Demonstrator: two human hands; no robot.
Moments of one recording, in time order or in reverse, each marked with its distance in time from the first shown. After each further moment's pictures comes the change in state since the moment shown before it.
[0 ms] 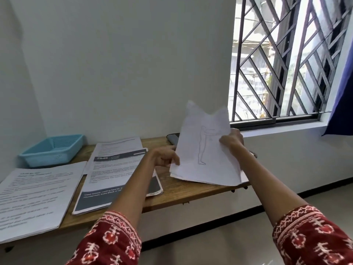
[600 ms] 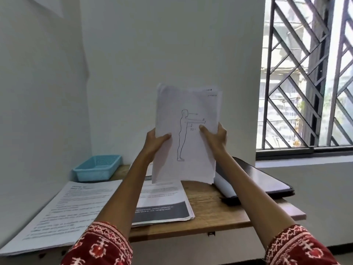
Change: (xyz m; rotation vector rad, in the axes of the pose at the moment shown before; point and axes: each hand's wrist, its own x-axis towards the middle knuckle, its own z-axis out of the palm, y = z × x) left_hand -0.106 0.027 -0.098 -0.291 0.738 0.636; right_hand -0.078 -0.138 0.060 0.629 -0.044 -0.471
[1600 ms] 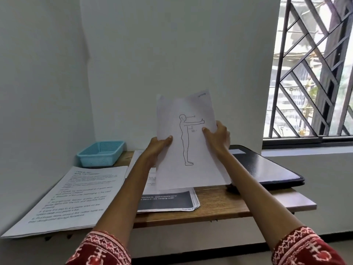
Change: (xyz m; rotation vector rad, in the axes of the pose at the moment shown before) left_hand -0.009 -0.054 -0.012 -0.068 -0.003 -0.366; right_hand -0.024 0.027 0.013 -0.340 -0.075 0.016
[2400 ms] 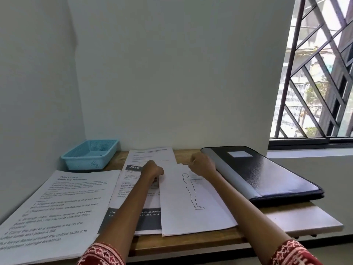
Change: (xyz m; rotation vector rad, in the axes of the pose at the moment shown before) left_hand 0.075 -0.083 -0.012 0.759 0.072 -0.166; right_hand 0.000 0.066 0.084 -0.597 -0.543 -0.048
